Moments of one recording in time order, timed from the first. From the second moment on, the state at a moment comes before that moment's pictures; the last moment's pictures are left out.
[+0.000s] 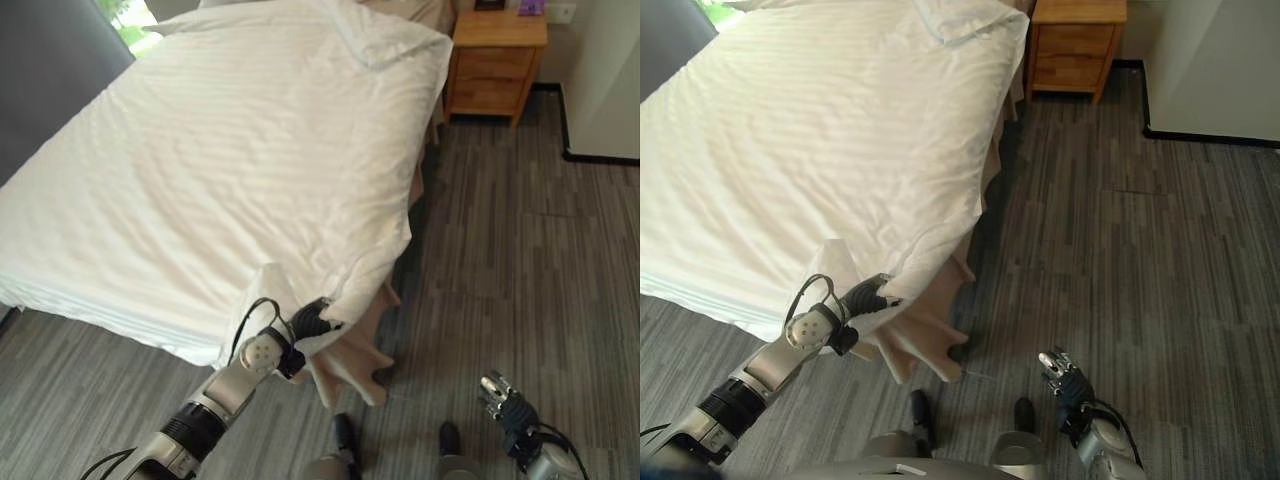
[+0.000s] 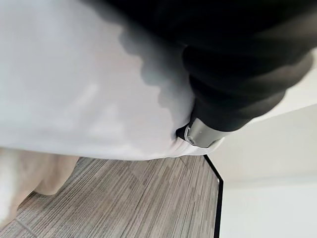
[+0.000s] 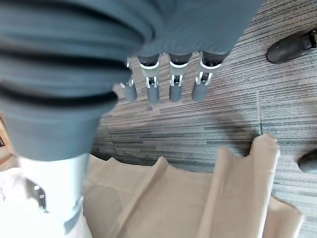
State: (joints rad) left arm -0.24 0.57 -0.54 0.21 -0.16 0.03 -0.16; right arm 0.18 -0.33 0.06 0.60 0.69 -0.06 0.15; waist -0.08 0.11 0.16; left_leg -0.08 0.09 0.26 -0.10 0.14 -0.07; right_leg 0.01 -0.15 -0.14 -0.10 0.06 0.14
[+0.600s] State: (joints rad) left arm -0.09 0.95 -0.42 -0.42 -0.54 -0.02 -0.36; right arm 0.20 -0.38 0.01 0.79 0.68 -0.08 0.16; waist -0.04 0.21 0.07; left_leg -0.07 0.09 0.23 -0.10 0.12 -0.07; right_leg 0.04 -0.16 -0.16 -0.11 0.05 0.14
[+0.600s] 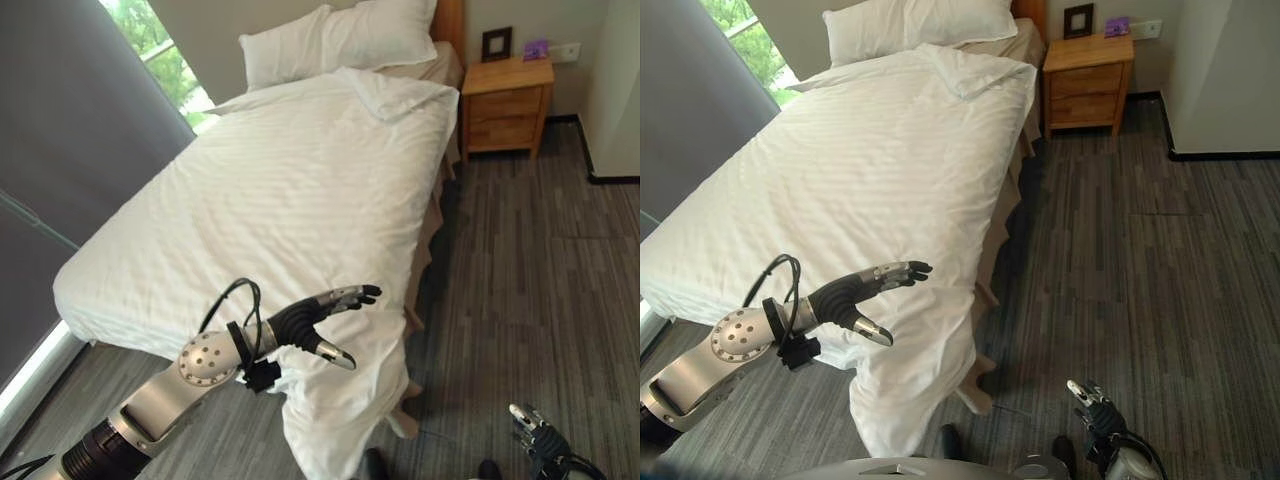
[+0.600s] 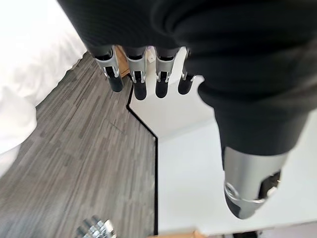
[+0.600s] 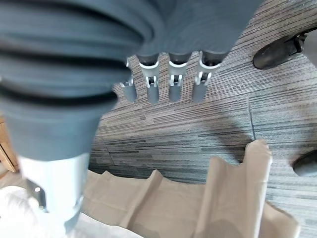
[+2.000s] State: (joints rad) left arm 0.27 0.33 0.23 -0.06 -0.82 -0.21 -0.11; right arm -0.10 -0.45 0.31 0.18 0.65 -0.07 0.27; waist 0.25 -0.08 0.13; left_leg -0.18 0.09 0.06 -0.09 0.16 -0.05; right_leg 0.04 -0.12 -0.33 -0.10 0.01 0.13
